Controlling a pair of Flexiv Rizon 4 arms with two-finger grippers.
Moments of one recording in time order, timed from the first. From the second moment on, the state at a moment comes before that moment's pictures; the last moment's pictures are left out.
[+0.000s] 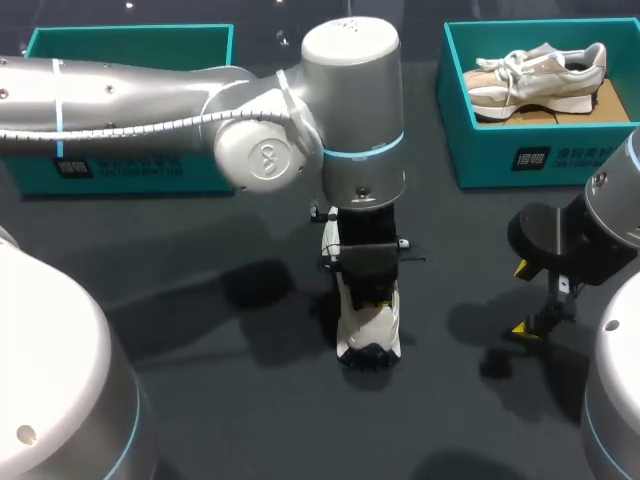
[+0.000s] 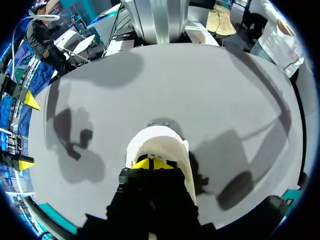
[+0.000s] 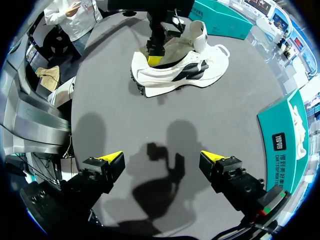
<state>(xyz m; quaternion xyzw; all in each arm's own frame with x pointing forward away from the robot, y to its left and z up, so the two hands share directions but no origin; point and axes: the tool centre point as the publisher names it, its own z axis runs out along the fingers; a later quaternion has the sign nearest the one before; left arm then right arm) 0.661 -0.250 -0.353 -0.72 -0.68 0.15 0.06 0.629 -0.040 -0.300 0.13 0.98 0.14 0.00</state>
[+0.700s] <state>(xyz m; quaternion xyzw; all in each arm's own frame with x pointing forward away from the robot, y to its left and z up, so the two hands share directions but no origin) 0.696 -0.249 -0.405 -0.69 -0.72 0.05 0.05 0.629 -0.040 -0.300 0.13 0.98 0.14 0.00</state>
